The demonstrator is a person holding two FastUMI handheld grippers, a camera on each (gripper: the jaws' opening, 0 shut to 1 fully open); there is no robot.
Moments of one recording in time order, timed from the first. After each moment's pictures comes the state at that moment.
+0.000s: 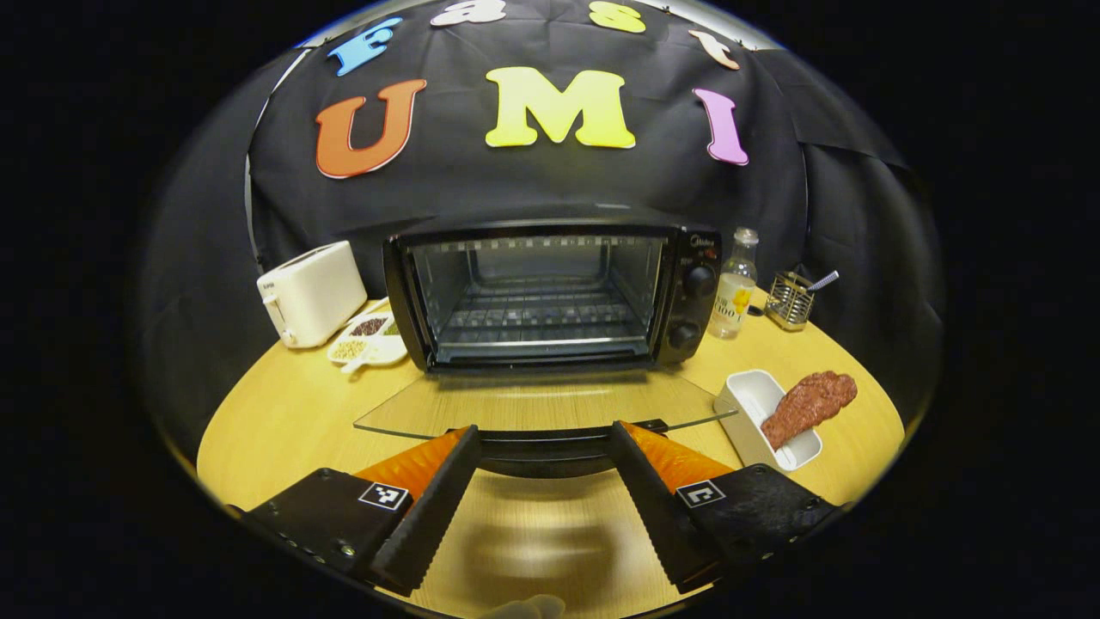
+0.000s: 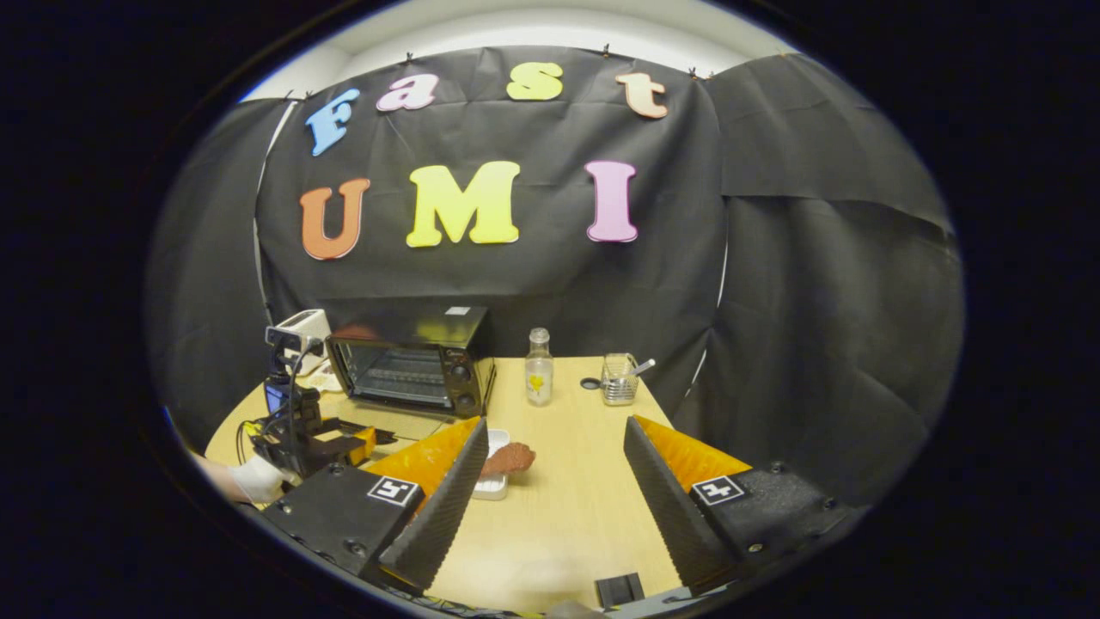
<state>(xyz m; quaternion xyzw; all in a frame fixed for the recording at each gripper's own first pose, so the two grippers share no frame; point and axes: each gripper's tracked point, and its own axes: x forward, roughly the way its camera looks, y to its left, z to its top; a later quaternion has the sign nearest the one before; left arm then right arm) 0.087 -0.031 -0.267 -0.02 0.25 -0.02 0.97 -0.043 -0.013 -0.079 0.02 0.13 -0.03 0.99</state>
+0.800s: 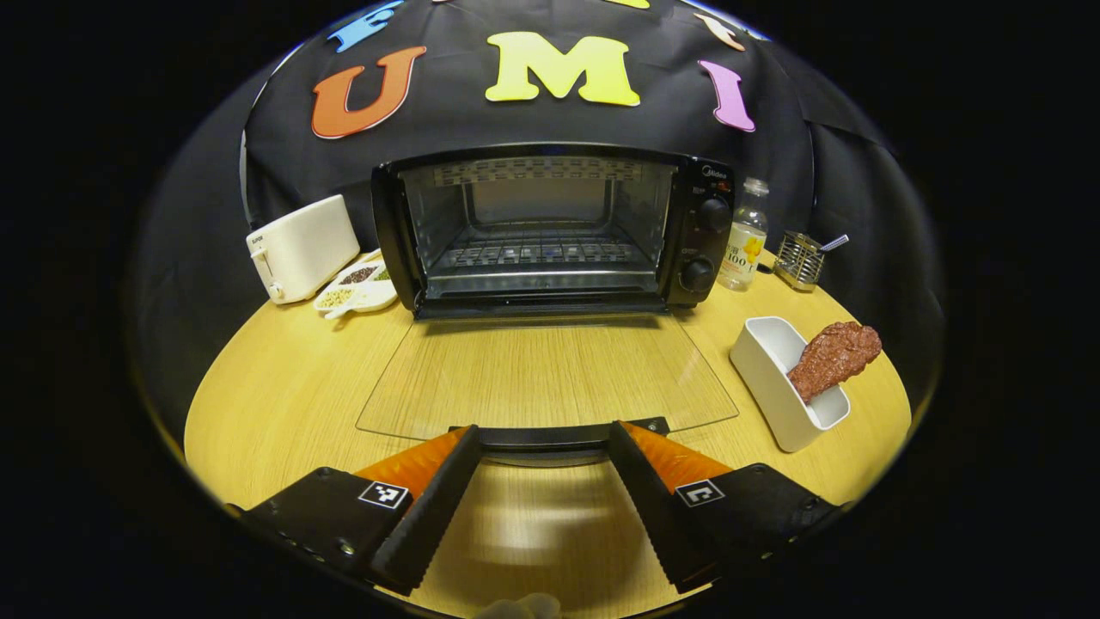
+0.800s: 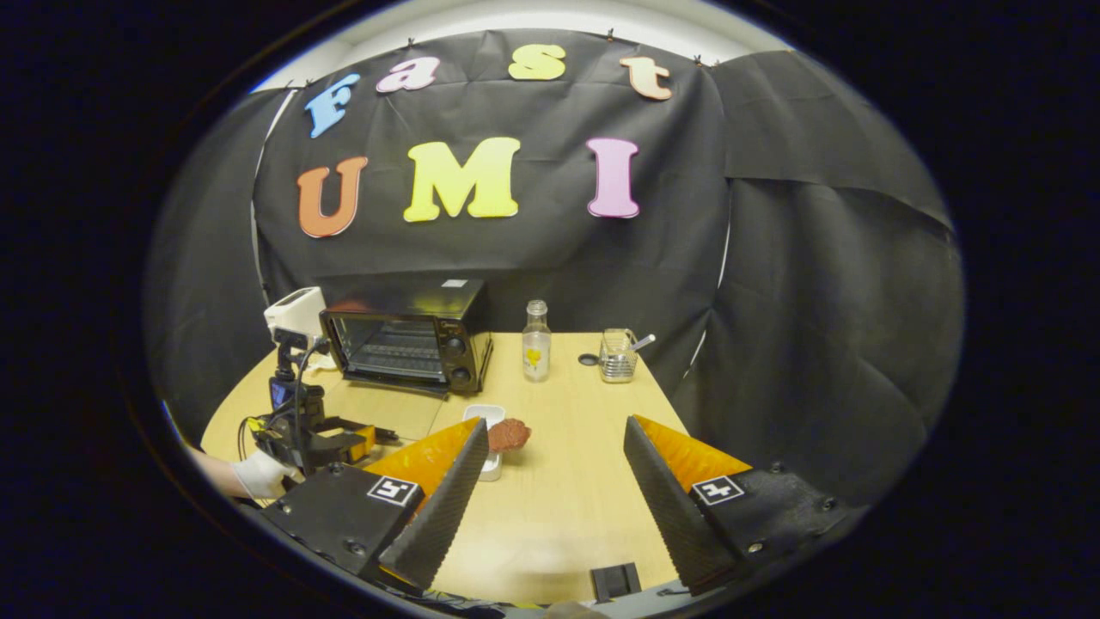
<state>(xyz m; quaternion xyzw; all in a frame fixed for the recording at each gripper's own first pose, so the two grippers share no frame) 0.079 -0.032 -0.304 -0.01 0.28 -0.03 0.96 -0.037 -0.016 -0.108 0.01 0.16 -0.03 0.99</state>
